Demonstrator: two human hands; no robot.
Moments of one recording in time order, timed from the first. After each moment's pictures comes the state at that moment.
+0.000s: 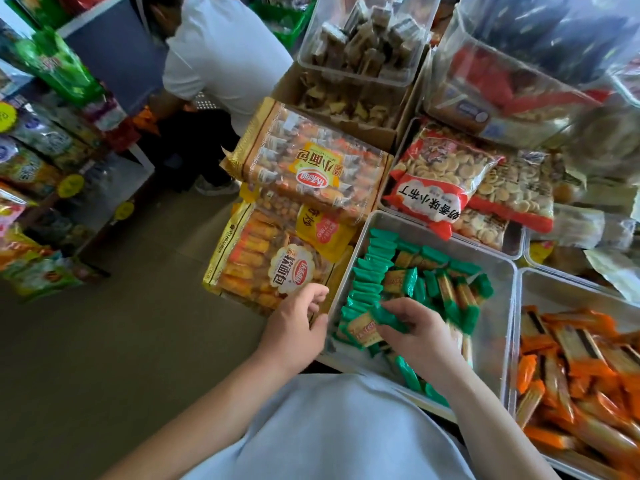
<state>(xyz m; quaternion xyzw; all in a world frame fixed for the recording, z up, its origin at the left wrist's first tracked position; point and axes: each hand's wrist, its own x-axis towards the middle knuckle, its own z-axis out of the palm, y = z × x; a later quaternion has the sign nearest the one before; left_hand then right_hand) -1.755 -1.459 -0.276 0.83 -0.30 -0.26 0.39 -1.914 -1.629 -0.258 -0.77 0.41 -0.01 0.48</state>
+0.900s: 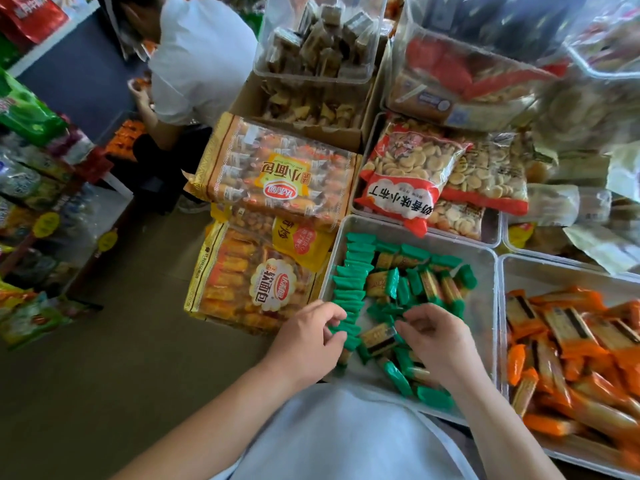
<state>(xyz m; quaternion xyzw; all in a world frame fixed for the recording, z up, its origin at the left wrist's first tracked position) -1.764 -1.503 -0.266 0.81 -0.41 -0.31 0.29 -1.947 -1.660 -0.274 -0.74 0.51 -0.06 0.43</state>
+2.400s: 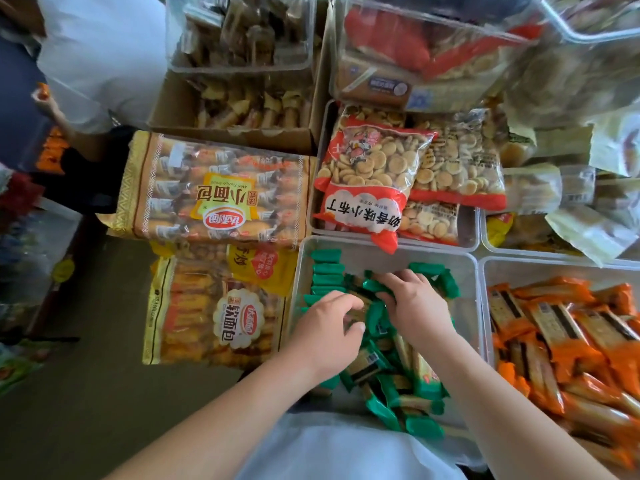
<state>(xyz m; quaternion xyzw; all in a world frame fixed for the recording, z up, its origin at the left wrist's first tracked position) -1.756 -1.625 -0.266 0.77 -0.43 -0.42 0.21 -1.892 -1.752 -0.311 -0.87 0.44 0.08 0.20</state>
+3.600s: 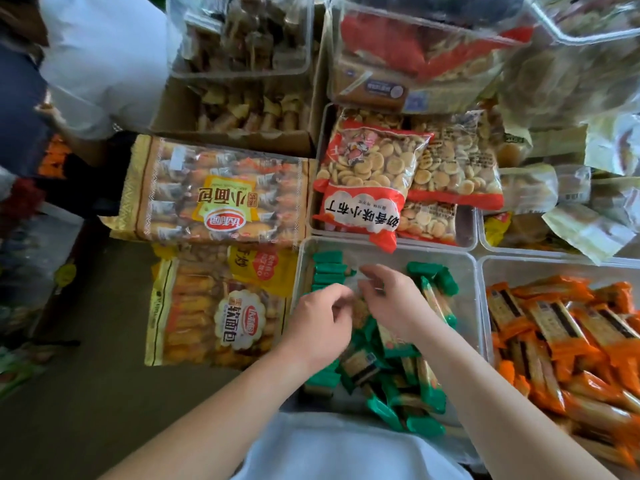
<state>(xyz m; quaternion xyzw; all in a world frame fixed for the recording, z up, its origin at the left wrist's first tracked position) -1.749 -1.626 -0.262 0.79 -0.39 -0.39 0.28 -1.865 -1.746 -0.265 -0.76 0.47 0.07 0.44</state>
